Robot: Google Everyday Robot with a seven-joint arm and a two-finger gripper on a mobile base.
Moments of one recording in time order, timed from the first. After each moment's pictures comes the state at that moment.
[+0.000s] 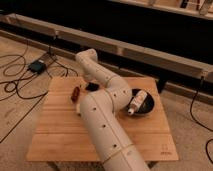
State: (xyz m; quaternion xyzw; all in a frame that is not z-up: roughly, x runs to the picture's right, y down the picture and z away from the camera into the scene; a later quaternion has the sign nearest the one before) arm -0.097 -0.013 1.043 -0.30 0.14 0.41 0.85
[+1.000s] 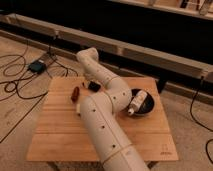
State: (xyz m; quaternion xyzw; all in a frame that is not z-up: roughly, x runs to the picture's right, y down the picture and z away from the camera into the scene) arm -0.095 -0.026 1.043 -0.29 0.14 0.43 0.85
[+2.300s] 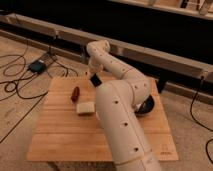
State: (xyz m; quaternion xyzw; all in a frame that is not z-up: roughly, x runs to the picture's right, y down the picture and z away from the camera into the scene) arm -0.069 -0.077 0.979 -0.27 0.07 0.57 0.77
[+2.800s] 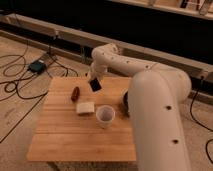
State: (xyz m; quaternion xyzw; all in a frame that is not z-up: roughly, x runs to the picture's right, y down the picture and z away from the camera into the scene) arm -0.063 -0.040 0.889 -0.27 0.02 0.62 0.74
